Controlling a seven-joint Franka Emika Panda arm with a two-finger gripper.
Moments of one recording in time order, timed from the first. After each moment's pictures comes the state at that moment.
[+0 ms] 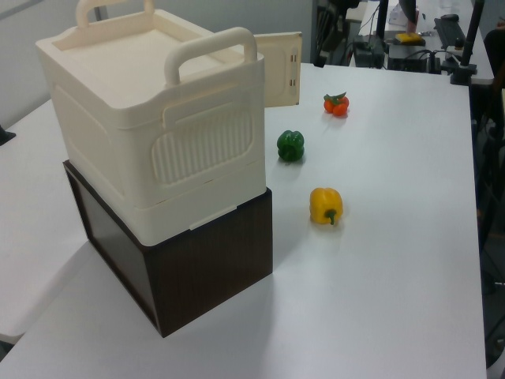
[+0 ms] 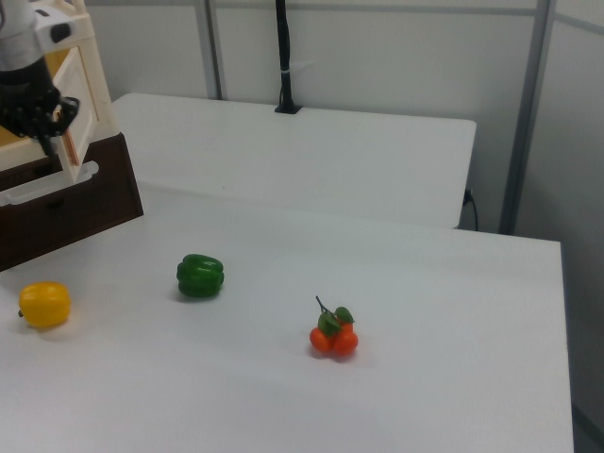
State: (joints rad) arm -0.03 0.03 0.16 -1.61 0.15 1.90 -0.45
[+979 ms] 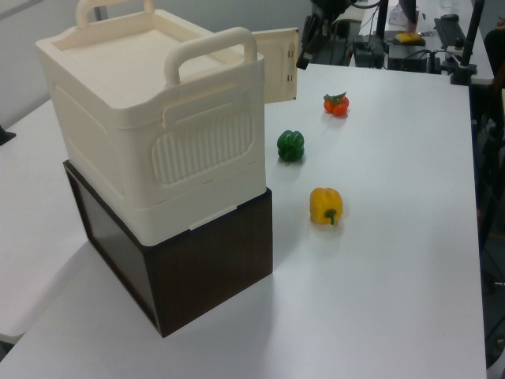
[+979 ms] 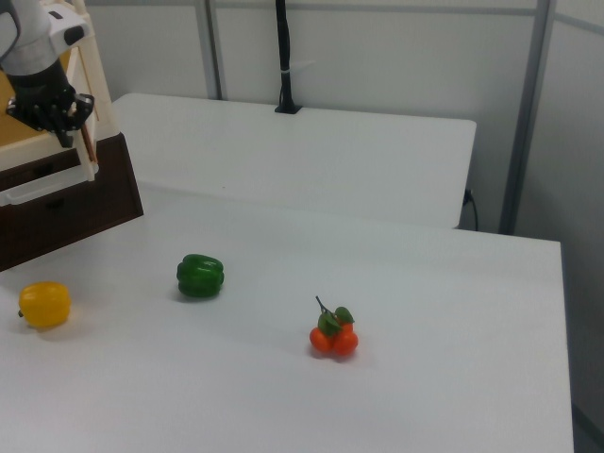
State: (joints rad) arm -0.04 0.06 0.15 -1.62 0.19 2.04 -0.45
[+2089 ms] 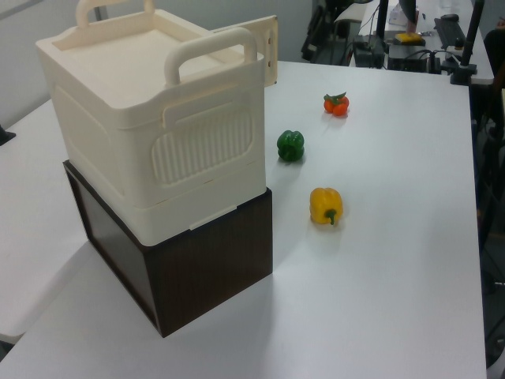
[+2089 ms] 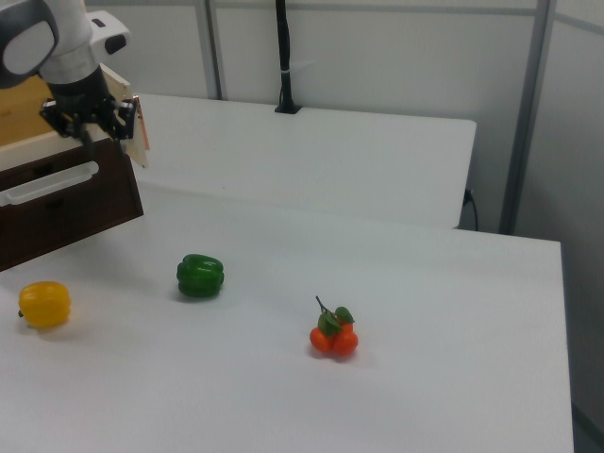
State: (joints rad) arm -0.05 0.07 0.05 -1.62 0.19 2.04 -0.45
